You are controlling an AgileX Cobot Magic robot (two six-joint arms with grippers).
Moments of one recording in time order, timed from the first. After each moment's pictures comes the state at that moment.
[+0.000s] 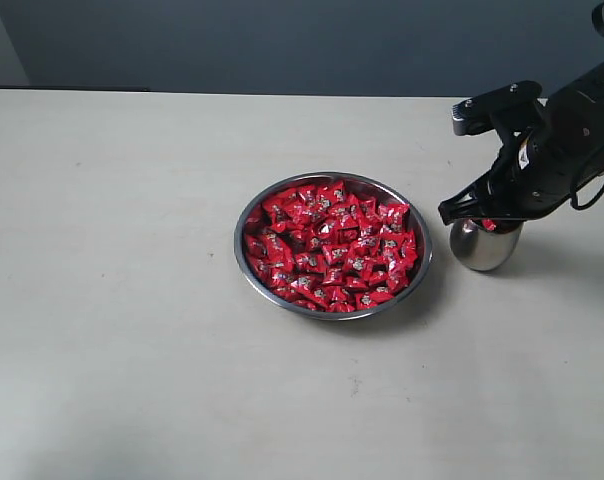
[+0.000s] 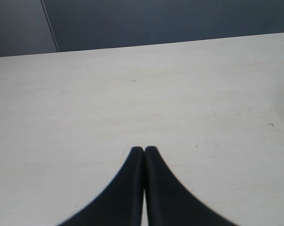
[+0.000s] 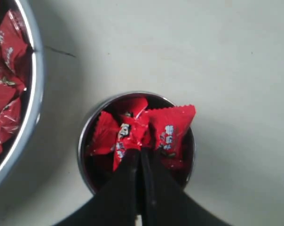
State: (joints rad) left arm 0.12 0.00 0.01 0.03 0.34 0.03; right arm 0.42 1.72 -0.97 -0.34 0.51 0.23
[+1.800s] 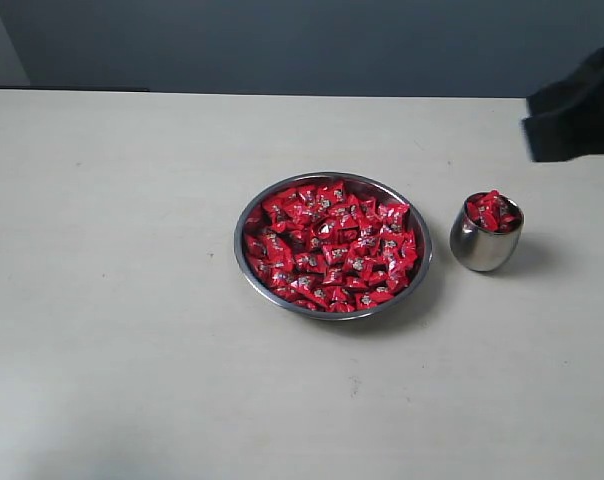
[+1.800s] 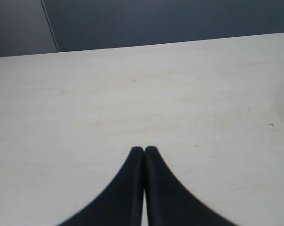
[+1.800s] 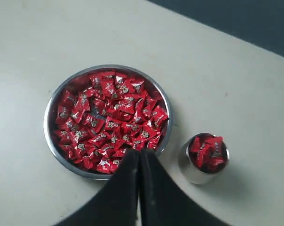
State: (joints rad) left arm 0.12 0.00 0.01 0.03 0.34 0.03; right arm 0.70 0.94 -0.97 -0.11 0.80 0.09
